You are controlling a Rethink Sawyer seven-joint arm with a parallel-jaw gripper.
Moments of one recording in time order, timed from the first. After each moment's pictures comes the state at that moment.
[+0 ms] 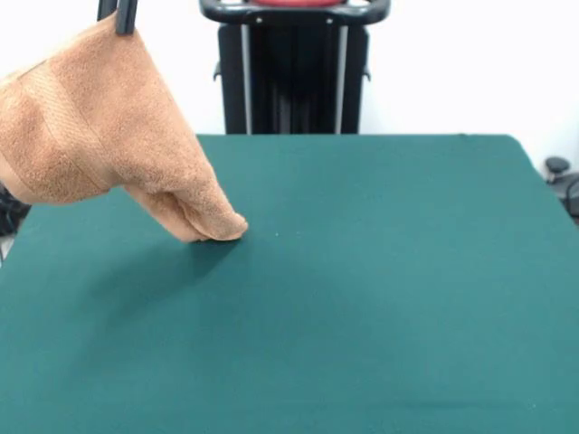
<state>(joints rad) -0.54 -1.08 0.24 1.71 -0.48 0.77 1.92</state>
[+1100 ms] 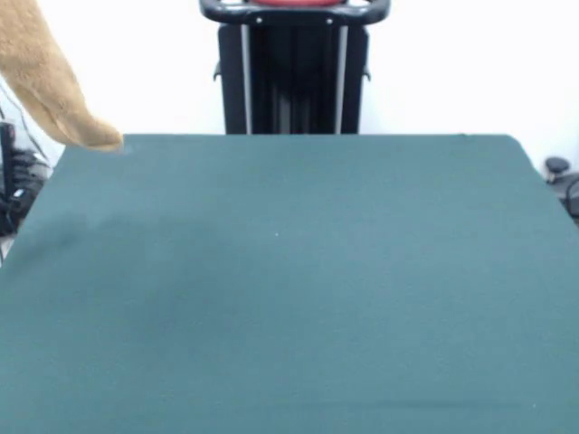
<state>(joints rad) -0.74 -1.27 0.24 1.65 -0.42 0.90 1.92</state>
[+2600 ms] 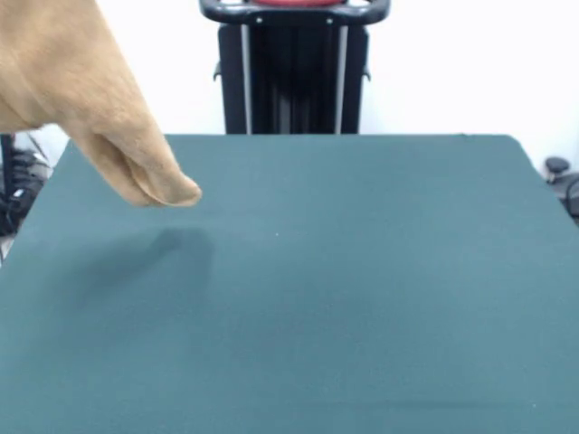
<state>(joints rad) -0.40 -1.14 0.14 1.64 -0.74 0.90 1.95</state>
